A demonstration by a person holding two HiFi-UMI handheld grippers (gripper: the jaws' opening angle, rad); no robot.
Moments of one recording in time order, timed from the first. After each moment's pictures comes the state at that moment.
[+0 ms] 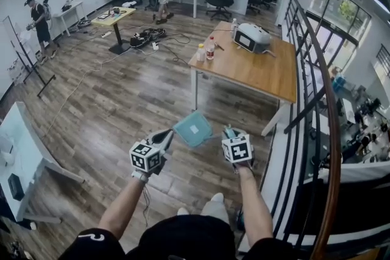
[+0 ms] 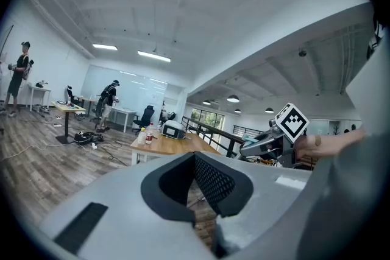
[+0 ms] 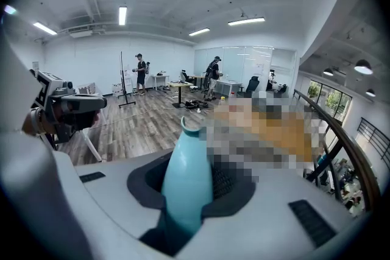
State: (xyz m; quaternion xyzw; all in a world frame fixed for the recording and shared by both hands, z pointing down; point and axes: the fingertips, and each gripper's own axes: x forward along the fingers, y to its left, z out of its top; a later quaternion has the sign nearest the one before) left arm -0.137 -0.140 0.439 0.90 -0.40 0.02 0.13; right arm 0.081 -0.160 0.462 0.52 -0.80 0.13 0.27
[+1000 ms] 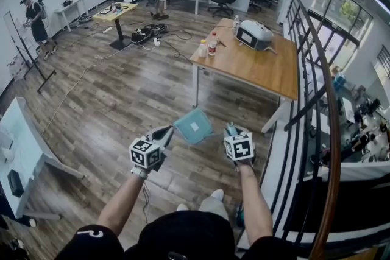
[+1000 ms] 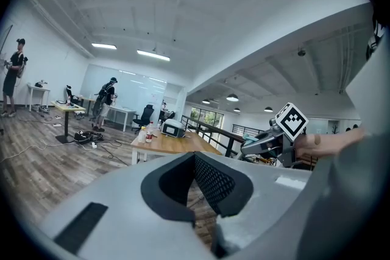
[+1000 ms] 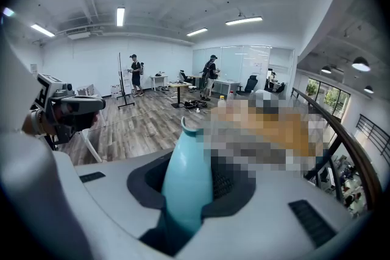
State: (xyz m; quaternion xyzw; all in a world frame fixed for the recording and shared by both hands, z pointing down) left arm -0.149 -0.132 0.445 0.91 -0.40 0.02 0.13; right arm 0.081 -0.154 0.466 0.54 -0.79 0.13 0.27
